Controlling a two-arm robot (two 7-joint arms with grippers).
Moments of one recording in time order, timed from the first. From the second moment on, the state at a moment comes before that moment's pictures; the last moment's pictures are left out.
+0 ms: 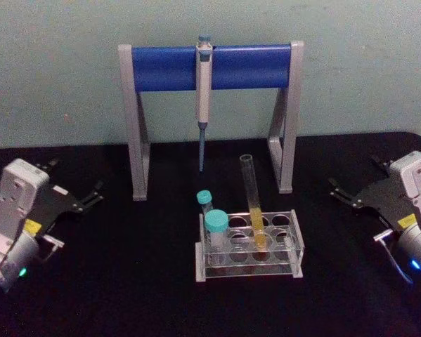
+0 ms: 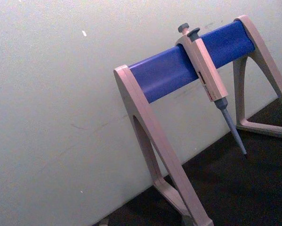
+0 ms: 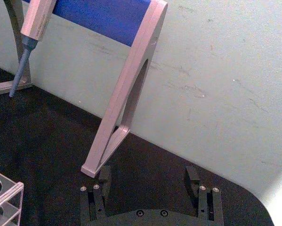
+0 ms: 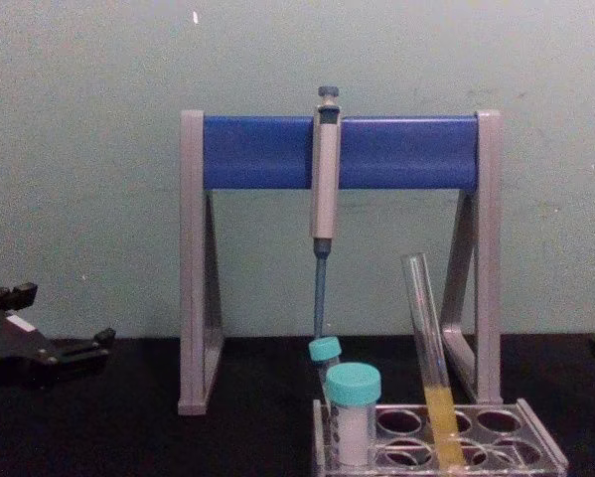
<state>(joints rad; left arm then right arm) -0.20 0.60 0.45 -1.41 -0.25 -0.12 0.03 0.20 0.60 -0.45 -1.41 0.25 -0.12 -0.03</state>
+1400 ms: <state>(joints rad) -0.20 0.60 0.45 -1.41 -0.25 -0.12 0.03 0.21 0.56 -0.41 -1.46 0.45 -0.16 0.37</state>
